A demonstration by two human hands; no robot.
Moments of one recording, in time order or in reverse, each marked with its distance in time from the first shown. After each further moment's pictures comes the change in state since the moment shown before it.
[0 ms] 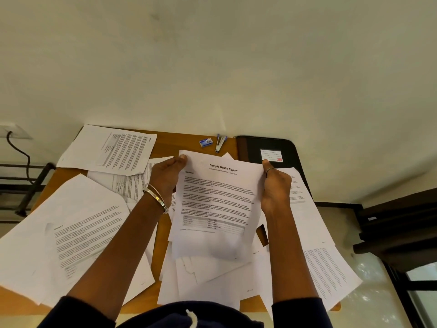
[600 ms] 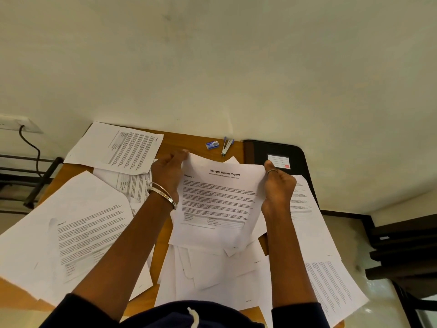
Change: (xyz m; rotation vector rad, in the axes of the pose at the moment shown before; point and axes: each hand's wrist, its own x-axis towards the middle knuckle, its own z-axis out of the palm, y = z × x) left_hand -0.001 0.013 0.012 -0.126 0.178 0.076; right_hand -0.002 -0.012 0.014 -0.005 0.044 -0.142
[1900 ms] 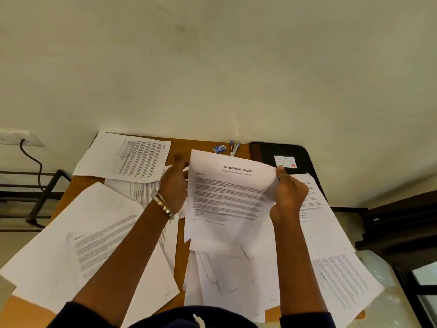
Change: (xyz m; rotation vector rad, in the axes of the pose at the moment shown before) left_hand 0.039 -0.001 -0.052 0.045 -0.366 -0.099; right_hand -0.029 0.015 0.025 0.087 0.167 0.005
